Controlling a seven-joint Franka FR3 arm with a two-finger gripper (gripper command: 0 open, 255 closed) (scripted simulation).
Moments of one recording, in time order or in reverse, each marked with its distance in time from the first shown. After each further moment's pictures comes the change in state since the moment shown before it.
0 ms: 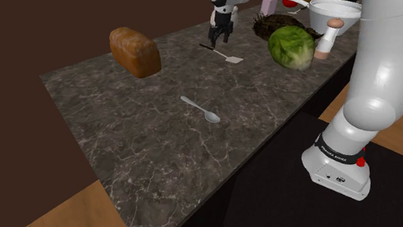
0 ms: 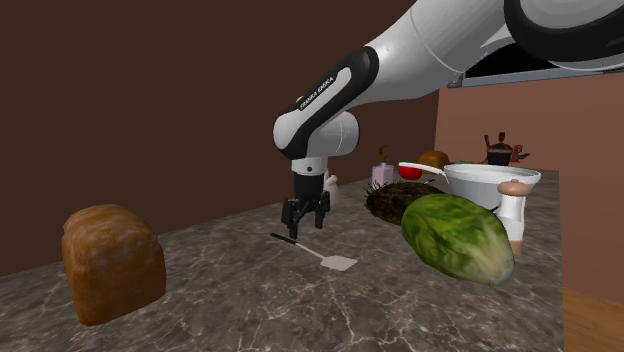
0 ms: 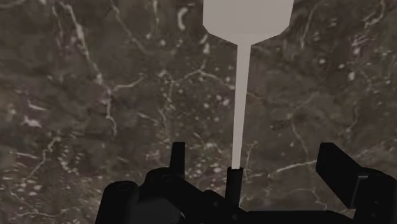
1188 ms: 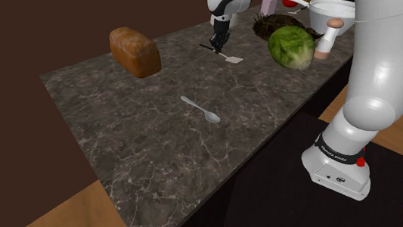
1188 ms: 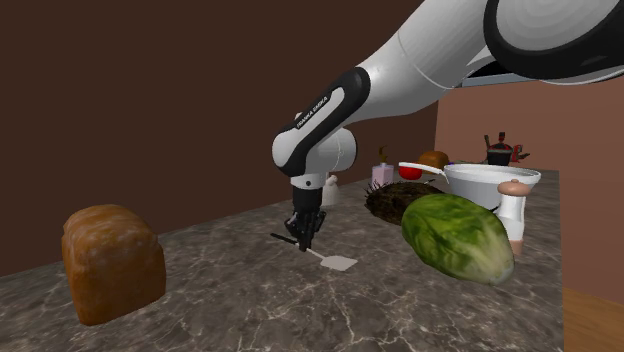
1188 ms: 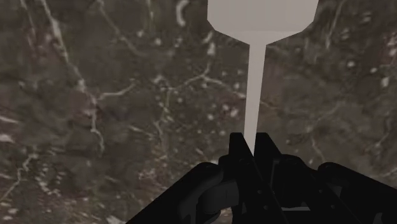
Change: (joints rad) arm -0.005 0.053 0.006 -0.011 0.013 0.064 -0.009
